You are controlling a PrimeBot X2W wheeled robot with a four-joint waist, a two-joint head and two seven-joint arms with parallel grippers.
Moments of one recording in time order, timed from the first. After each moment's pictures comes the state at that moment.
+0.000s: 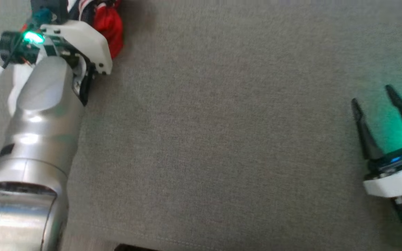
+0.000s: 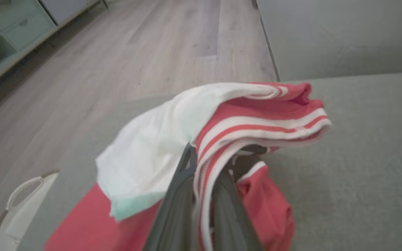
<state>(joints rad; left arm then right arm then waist) -1.12 0.09 -0.20 1.14 -0.16 -0.09 -0.03 -0.11 -0.46 0.13 0.02 0.16 0.12 -0.26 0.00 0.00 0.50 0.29</state>
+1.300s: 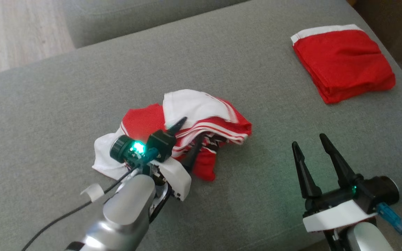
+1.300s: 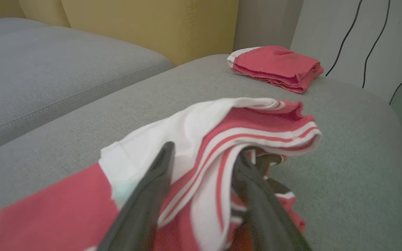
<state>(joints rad) -0.60 0.08 -0.78 0.71 -0.40 -0.07 -0.12 0.02 -0.13 0.21 0.11 0.15 0.12 -0.26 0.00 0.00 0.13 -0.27</state>
